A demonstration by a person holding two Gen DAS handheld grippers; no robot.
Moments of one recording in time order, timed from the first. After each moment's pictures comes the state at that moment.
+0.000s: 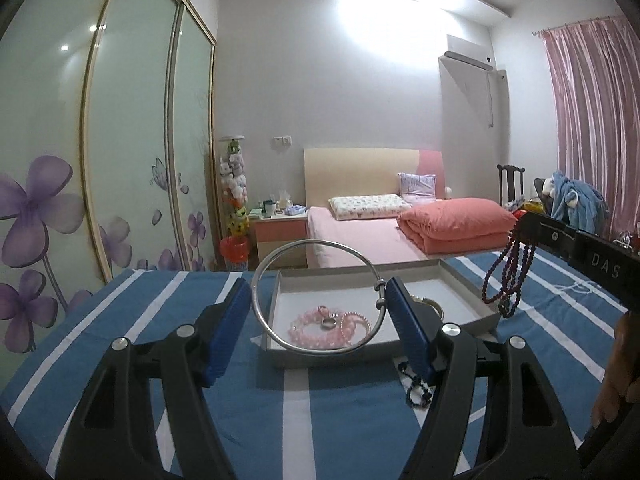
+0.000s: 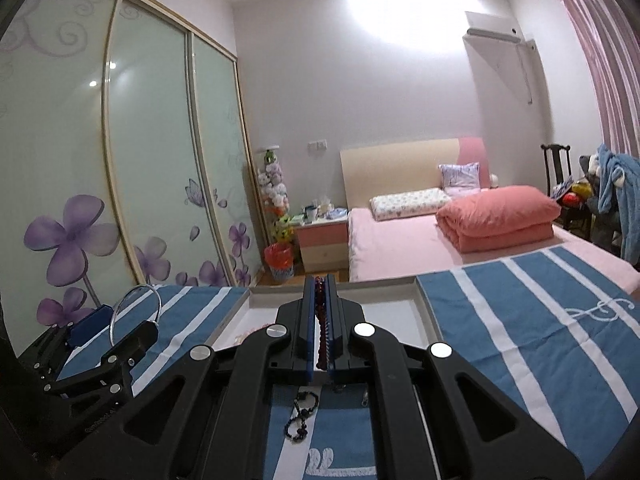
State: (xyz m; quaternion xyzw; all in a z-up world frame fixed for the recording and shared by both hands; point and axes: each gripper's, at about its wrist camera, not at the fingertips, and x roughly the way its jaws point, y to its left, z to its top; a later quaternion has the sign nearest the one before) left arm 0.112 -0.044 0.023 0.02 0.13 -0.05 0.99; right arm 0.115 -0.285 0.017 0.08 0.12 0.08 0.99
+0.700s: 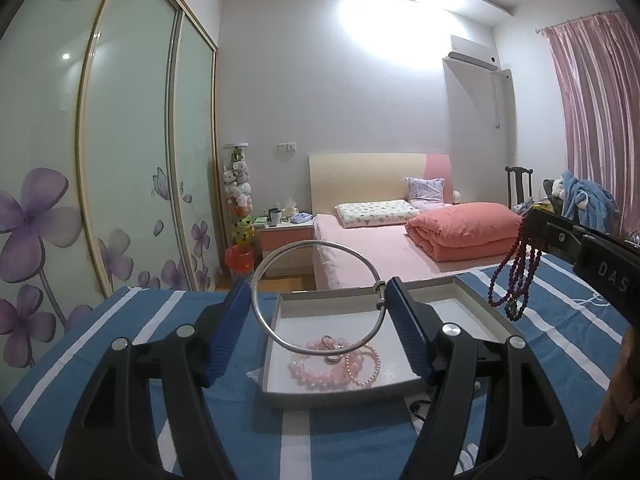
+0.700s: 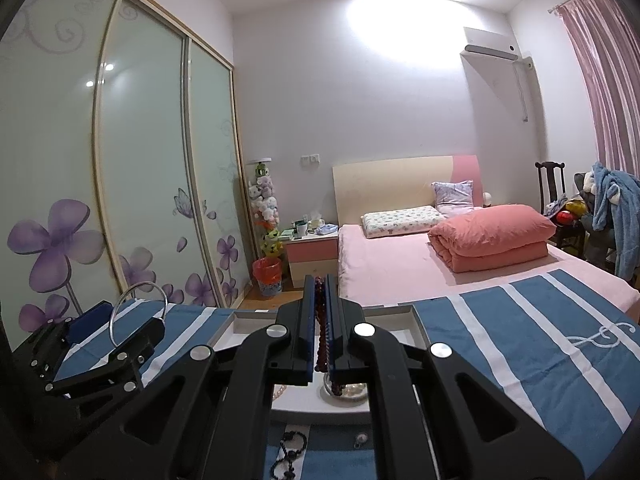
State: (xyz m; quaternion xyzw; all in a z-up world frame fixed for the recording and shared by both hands) left arm 0.162 -0.054 0.024 0.03 0.12 -0.04 0.99; right arm 0.149 -0.280 0.021 0.06 0.09 0.06 0.99
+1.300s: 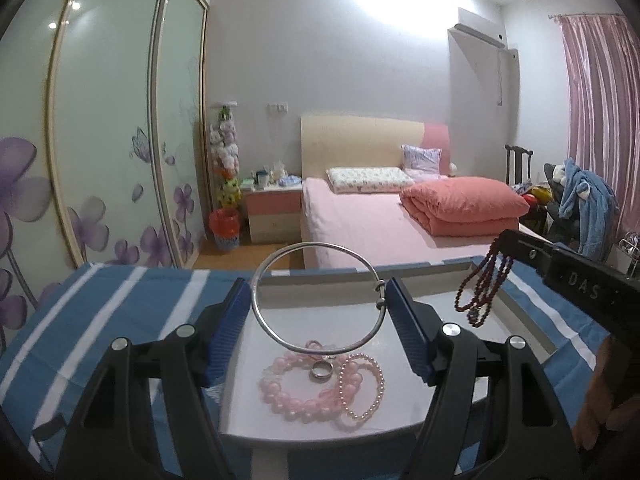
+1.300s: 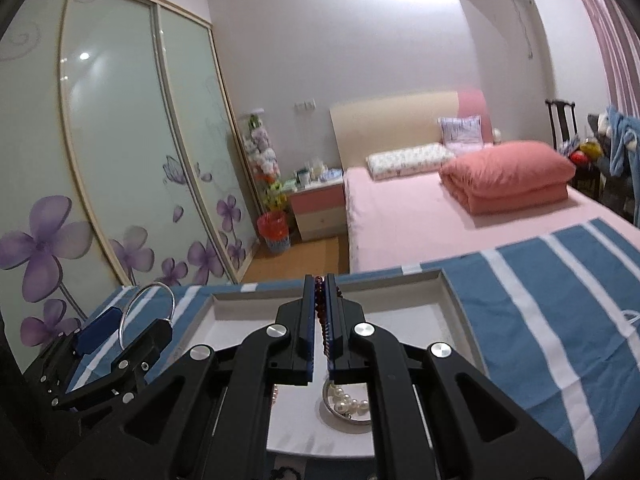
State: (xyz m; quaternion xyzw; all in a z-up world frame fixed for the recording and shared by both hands) left arm 0.262 -0.061 -0.004 0.02 0.20 -0.05 0.98; right arm 0.249 -0.287 -0.014 0.11 0.21 0.08 0.97
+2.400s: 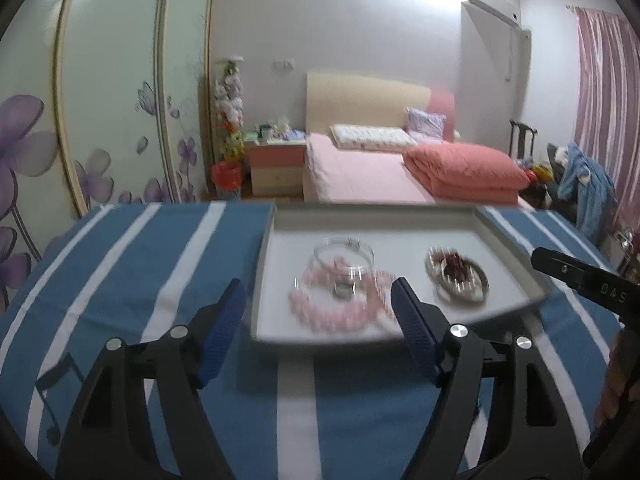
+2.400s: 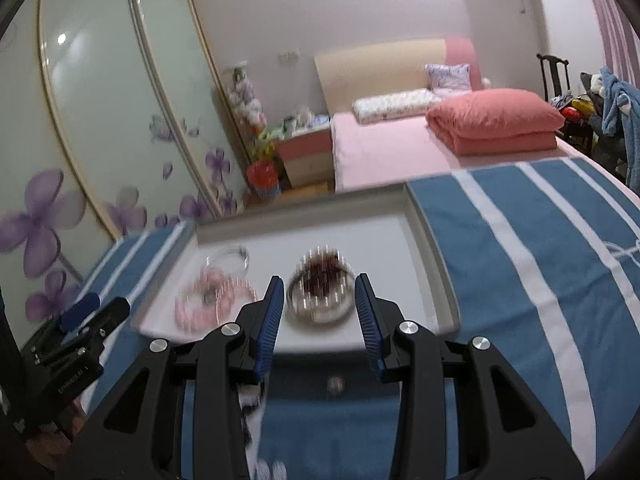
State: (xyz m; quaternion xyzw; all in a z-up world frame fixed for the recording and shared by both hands) left arm 0.214 -0.026 -0.030 0.00 0.28 -0.06 0.96; right arm 0.218 -0.308 -0.043 0.12 0.31 0.07 0.94
